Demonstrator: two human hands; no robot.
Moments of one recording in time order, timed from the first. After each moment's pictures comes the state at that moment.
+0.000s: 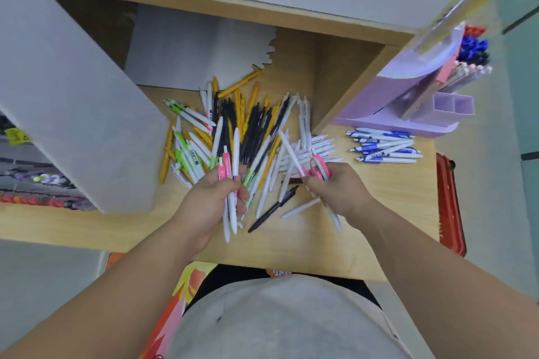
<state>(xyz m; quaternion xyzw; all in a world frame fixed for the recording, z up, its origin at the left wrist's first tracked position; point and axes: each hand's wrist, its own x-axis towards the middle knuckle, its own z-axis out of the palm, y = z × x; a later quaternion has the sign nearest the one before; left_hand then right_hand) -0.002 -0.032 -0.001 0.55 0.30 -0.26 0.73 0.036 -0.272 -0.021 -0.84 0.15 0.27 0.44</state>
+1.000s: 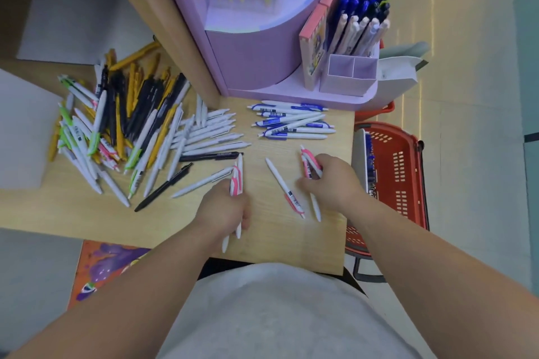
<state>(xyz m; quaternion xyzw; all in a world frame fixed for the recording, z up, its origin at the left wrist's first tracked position) -0.027 -0.279 -0.048 0.75 0.33 -0.33 0.46 0.029 -0.496 -0.066 -0.90 0.07 0.30 0.31</state>
